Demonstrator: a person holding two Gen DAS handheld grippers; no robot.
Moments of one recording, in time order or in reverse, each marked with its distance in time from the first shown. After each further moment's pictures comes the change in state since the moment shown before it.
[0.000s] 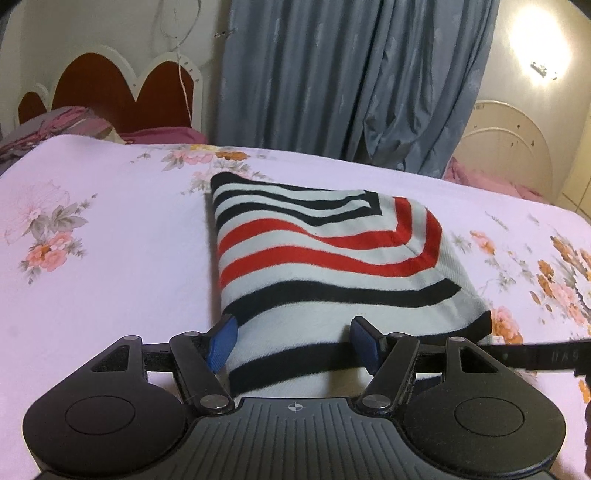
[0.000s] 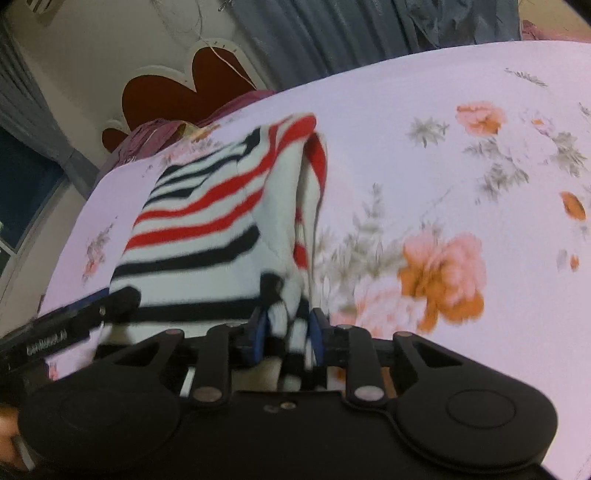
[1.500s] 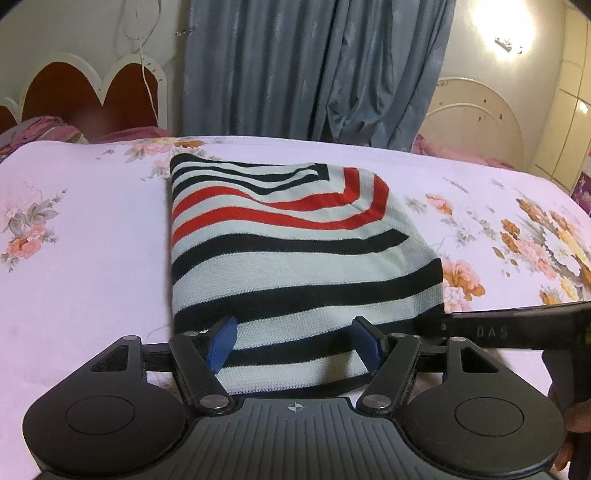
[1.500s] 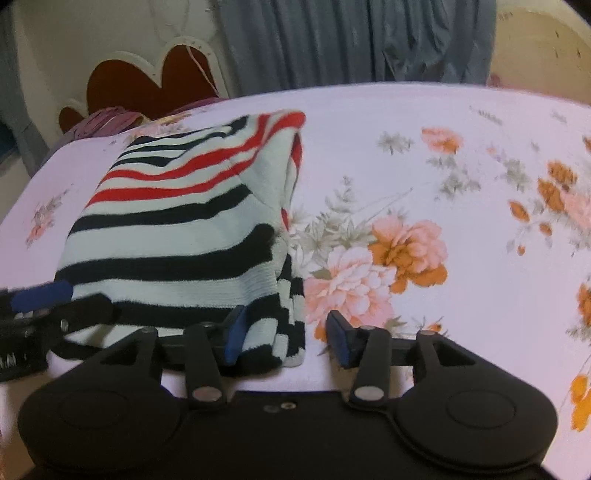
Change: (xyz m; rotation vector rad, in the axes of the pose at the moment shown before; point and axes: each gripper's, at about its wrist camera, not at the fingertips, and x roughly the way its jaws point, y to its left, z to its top) left arm -0.022 -0.024 -0.023 0.091 0.040 -0.081; right arm 0.001 0.025 -0.025 -0.033 -0.057 -0.236
